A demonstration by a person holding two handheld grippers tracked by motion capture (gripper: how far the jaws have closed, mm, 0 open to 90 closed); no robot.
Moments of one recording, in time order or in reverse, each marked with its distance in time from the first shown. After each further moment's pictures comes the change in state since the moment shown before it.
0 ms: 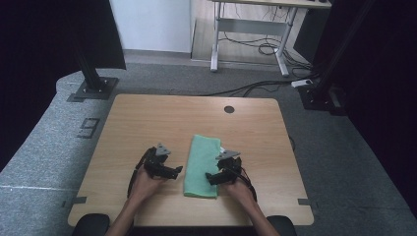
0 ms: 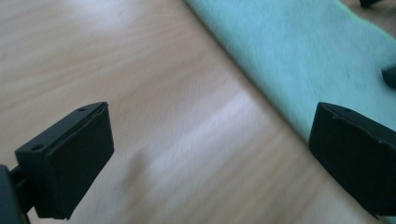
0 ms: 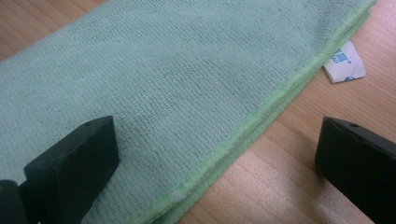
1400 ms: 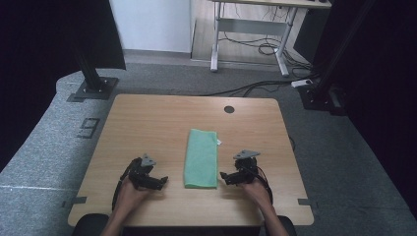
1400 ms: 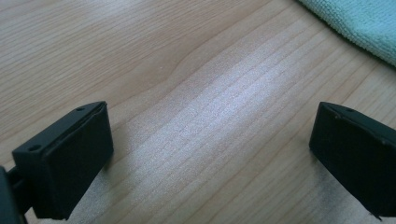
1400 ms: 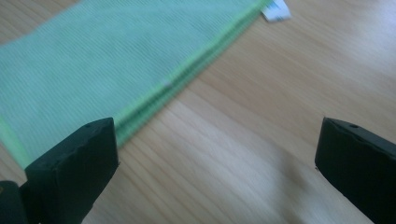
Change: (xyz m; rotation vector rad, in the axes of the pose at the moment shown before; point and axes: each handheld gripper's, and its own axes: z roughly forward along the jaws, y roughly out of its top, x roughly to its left) left arm 0.020 -0.058 -0.027 0.064 0.037 -0.012; right arm -0.035 -0.016 -0.037 -0.041 0.015 0.030
